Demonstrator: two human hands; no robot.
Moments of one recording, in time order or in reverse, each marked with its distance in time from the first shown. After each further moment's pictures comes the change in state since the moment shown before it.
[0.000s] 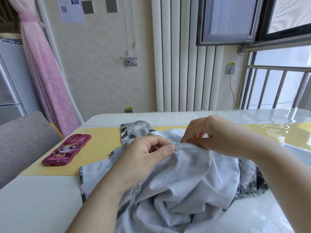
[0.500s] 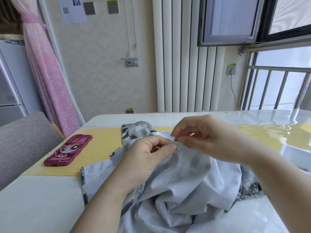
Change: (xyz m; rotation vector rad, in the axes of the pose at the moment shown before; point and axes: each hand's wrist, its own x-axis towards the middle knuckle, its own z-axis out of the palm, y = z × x) left_hand 0.001 -0.006 0.001 -0.008 0.023 -0.035; right_hand 0.000 -0.017 0.008 0.329 0.077 -0.065
